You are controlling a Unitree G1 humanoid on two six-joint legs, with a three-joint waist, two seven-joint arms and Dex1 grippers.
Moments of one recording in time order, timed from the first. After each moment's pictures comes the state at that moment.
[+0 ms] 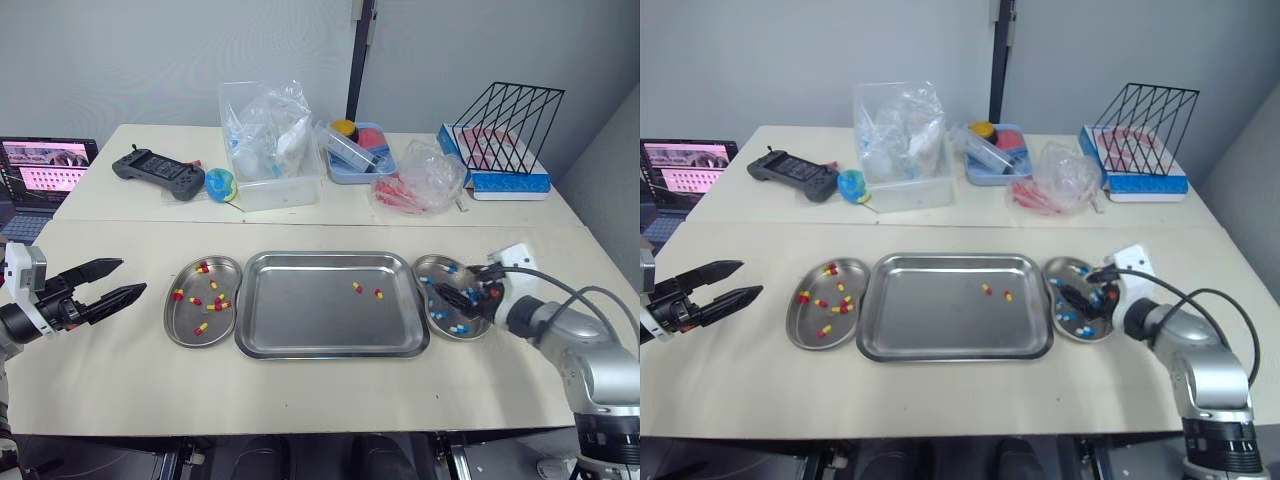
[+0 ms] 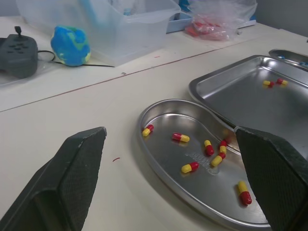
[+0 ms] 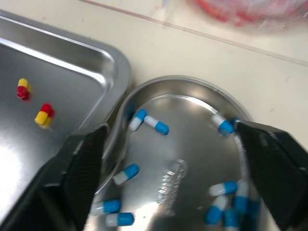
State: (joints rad) left arm -0.24 0.91 0.49 0.56 -0.55 0.14 -1.34; right arm -0.15 -0.65 -0.30 -0.13 0.37 0.51 0.61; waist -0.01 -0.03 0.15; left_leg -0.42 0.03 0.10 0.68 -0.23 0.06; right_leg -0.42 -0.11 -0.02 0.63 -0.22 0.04
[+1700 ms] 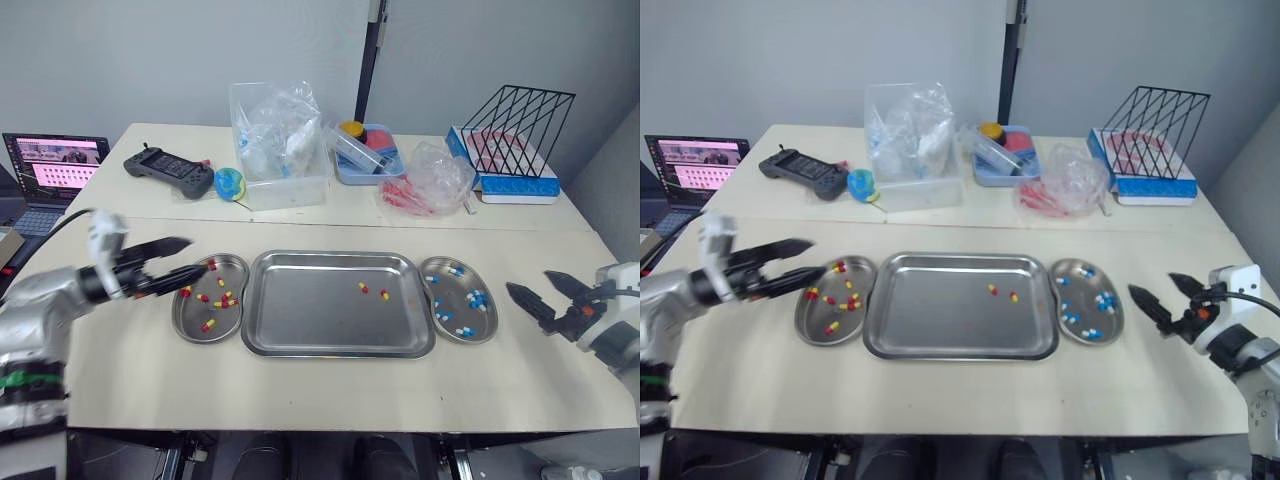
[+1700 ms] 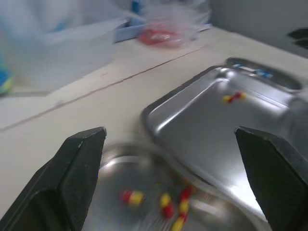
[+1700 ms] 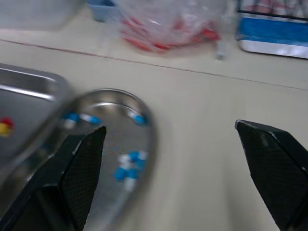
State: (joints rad) left arm -0.48 0.80 0.19 0.24 -0.54 0.40 -1.28; right arm 0.04 -0.72 -0.53 -0.12 0.63 0.47 0.76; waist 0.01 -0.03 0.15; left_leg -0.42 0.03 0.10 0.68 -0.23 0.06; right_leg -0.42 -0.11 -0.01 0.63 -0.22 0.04
